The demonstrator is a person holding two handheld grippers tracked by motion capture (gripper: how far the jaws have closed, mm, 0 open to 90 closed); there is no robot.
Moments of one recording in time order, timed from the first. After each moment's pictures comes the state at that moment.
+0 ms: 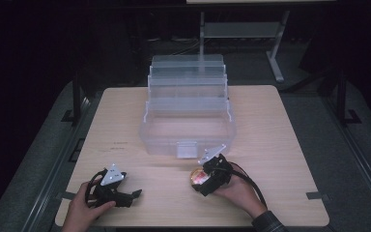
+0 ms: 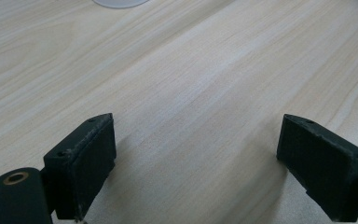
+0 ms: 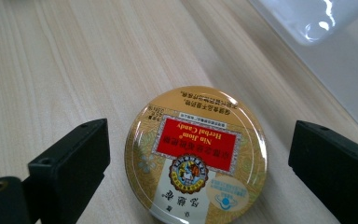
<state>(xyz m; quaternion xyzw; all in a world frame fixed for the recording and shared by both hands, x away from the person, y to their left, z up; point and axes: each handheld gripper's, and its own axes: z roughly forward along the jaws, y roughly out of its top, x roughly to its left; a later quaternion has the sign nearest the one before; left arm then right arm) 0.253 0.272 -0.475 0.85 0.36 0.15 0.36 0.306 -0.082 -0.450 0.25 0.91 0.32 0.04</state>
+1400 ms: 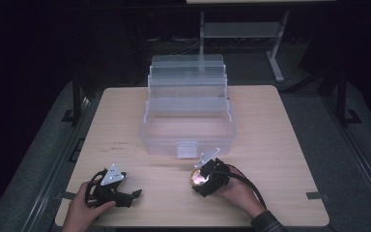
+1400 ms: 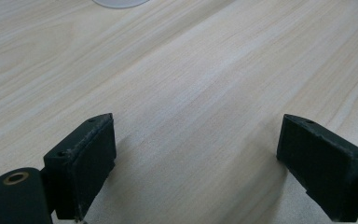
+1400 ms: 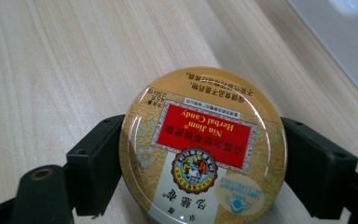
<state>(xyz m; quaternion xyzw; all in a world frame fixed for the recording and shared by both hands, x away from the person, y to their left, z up) 0.253 0.272 -0.475 0.85 0.36 0.15 0.36 0.304 -0.075 -0.459 0.24 0.93 0.28 0.06</state>
